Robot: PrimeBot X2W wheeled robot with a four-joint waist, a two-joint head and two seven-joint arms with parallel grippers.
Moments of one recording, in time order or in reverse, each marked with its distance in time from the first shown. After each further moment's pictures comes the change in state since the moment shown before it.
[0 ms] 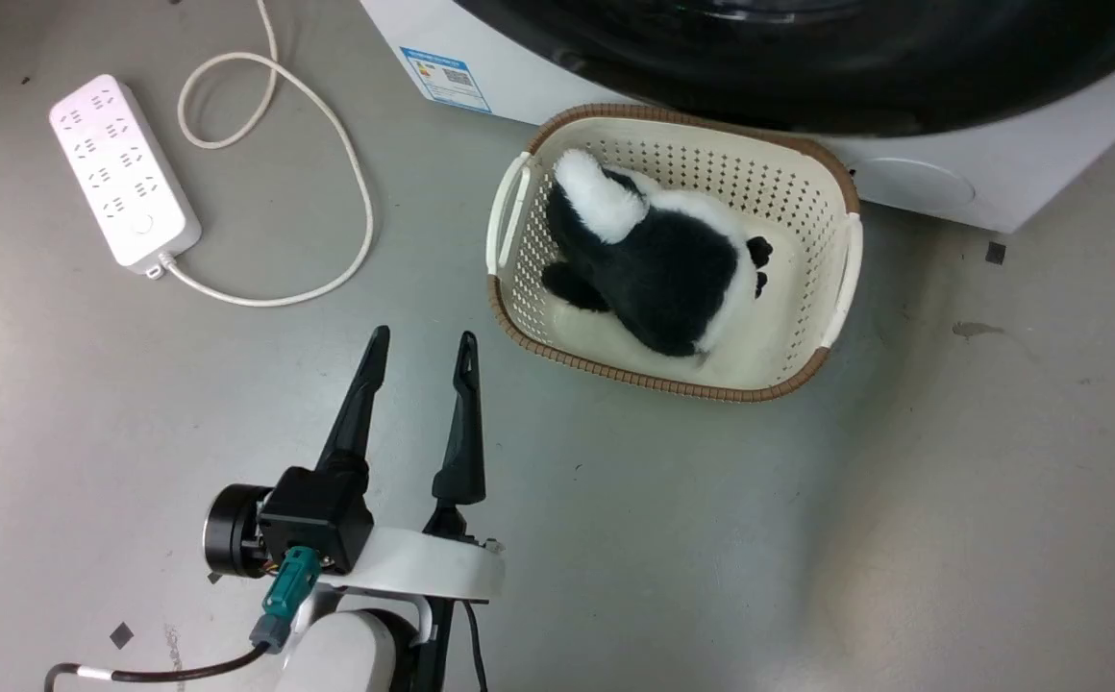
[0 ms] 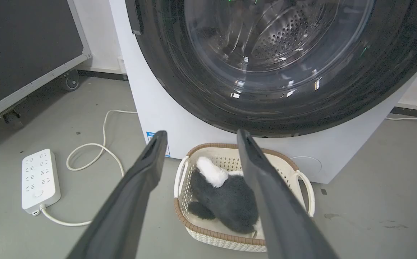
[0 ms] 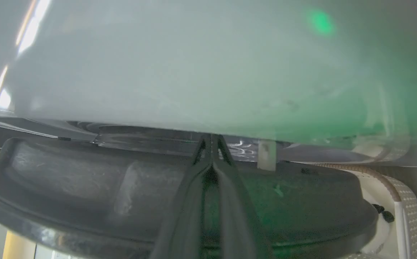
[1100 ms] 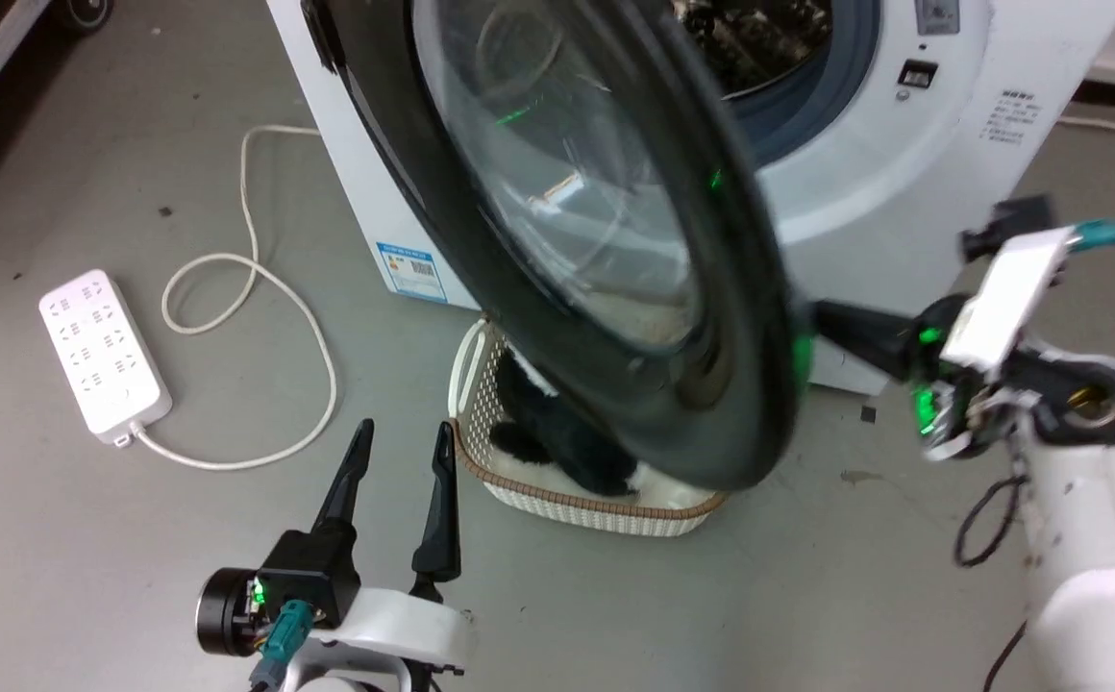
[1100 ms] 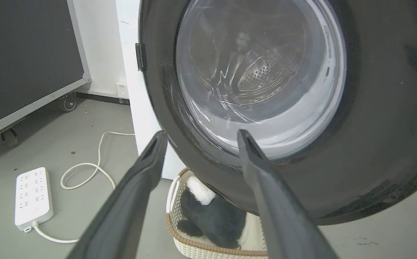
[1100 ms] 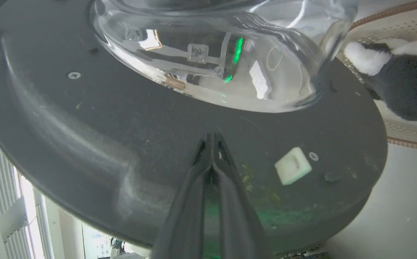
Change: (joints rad) left arm 0.105 0.000 0.052 0.086 0.013 -0.037 -0.005; right arm 0.625 0.164 0.399 -0.246 0.426 0.000 0.181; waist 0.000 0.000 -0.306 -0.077
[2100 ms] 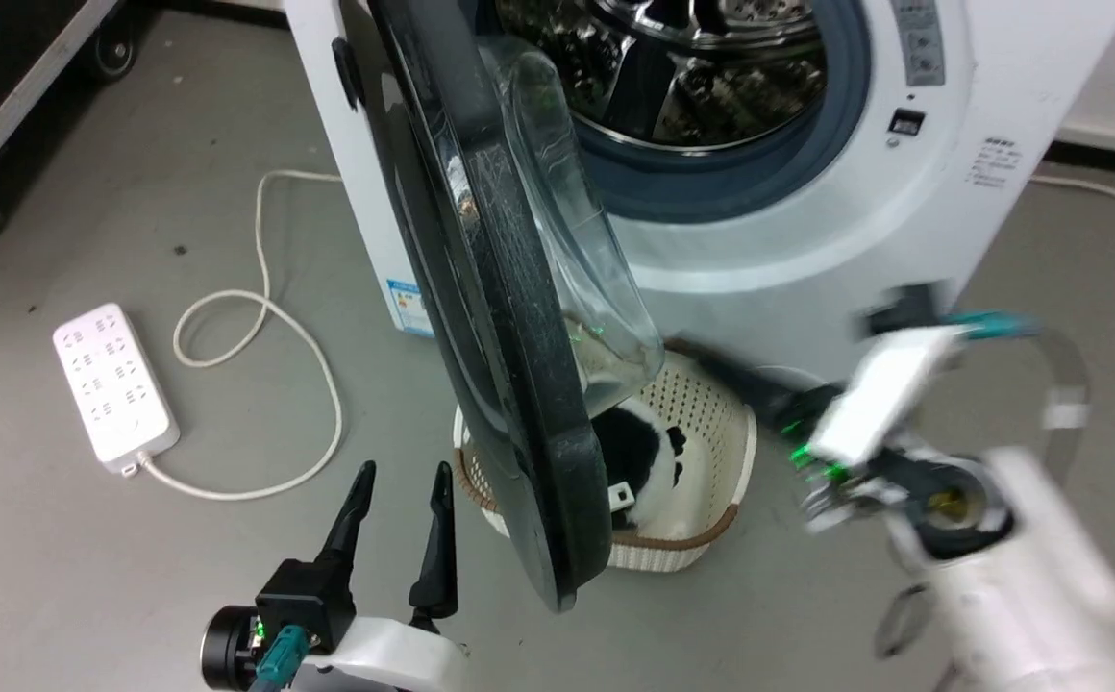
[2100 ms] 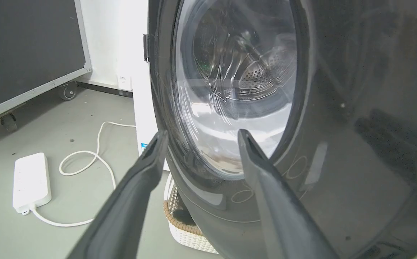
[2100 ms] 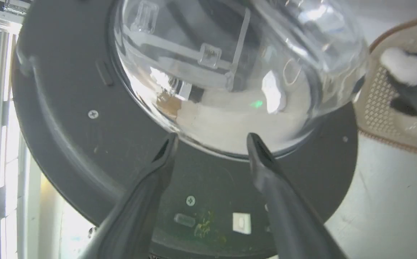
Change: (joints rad) left arm 0.046 0.000 0.006 0.036 -0.041 -0.036 0.000; right arm 0.167 -0.055 0.468 -0.124 0.211 0.000 -0.474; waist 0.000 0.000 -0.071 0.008
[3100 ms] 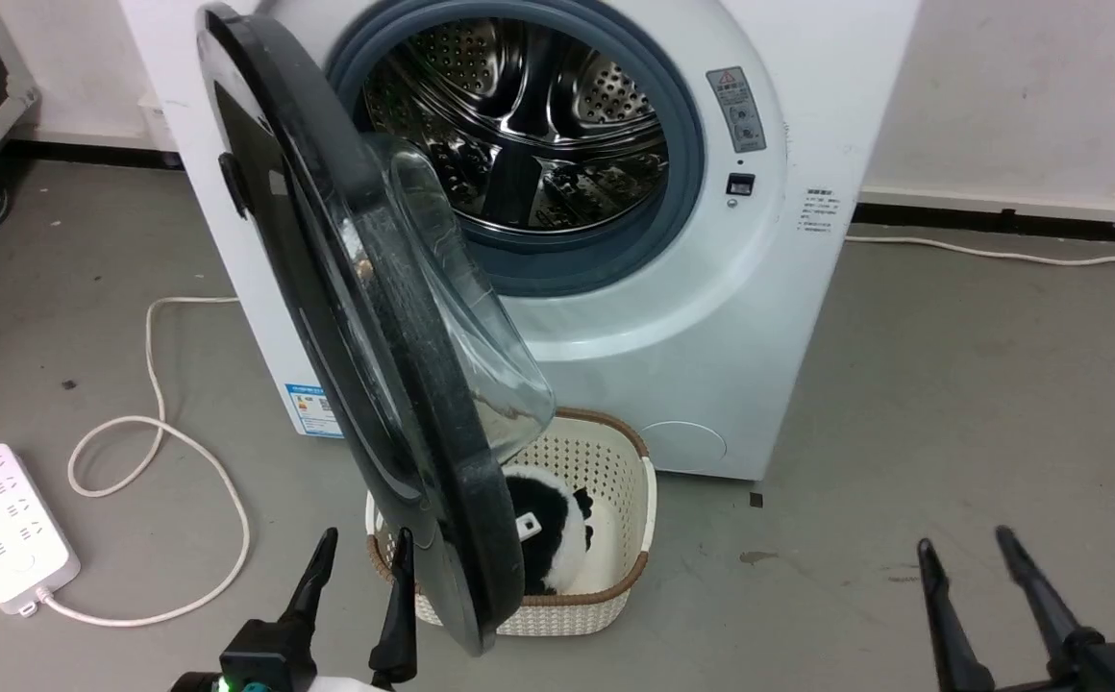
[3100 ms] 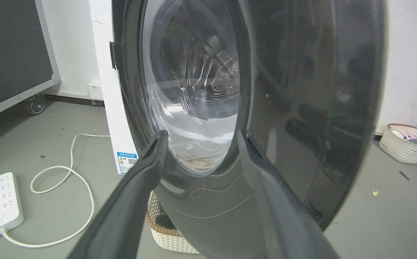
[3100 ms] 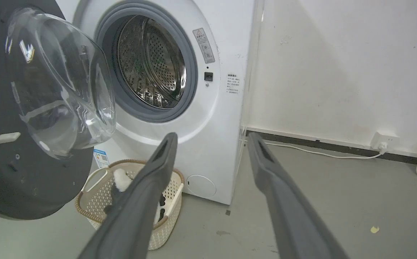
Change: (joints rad) left arm 0.106 0.000 0.097 0.008 0.047 -0.069 0.000; right arm 0.712 0.054 -0.361 -0.469 -1.373 0.001 -0.823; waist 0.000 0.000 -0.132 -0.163
